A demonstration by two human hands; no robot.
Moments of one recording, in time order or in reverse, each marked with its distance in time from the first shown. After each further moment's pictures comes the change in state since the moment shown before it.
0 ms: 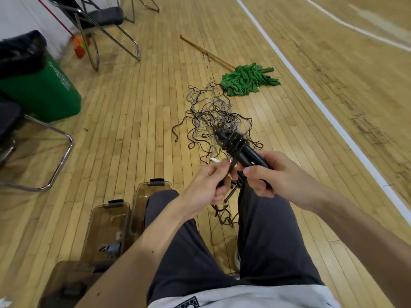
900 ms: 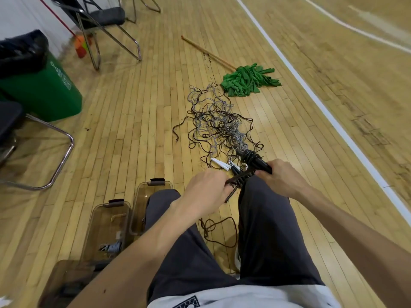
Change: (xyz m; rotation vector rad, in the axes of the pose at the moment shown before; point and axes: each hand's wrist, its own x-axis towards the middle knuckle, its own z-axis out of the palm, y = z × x) left_hand 0.008 0.000 0.007 1.288 0.108 -0.121; right_hand 0.039 0.078 -0.038 -0.793 0.329 0.386
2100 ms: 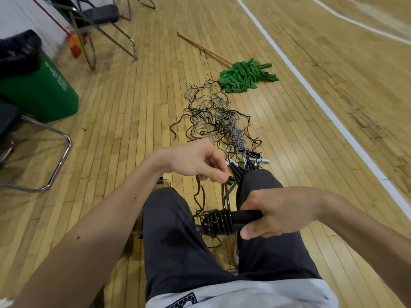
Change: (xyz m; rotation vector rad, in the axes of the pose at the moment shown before) left_hand 0.035 -0.024 -0.070 -0.585 -0.478 0.291; right_hand -0.085 -0.055 -0.041 -0.051 -0.836 -0.394
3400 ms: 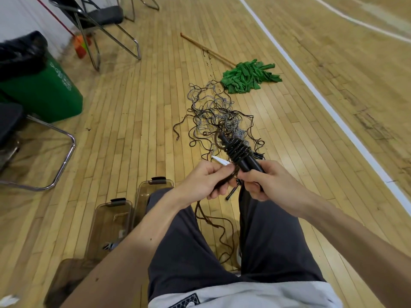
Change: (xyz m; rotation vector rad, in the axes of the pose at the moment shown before) left_hand -0.001 -0.028 0.066 -0.369 0.427 -0.035; right_hand 0.031 0.019 0.006 0.823 0.644 -0.173
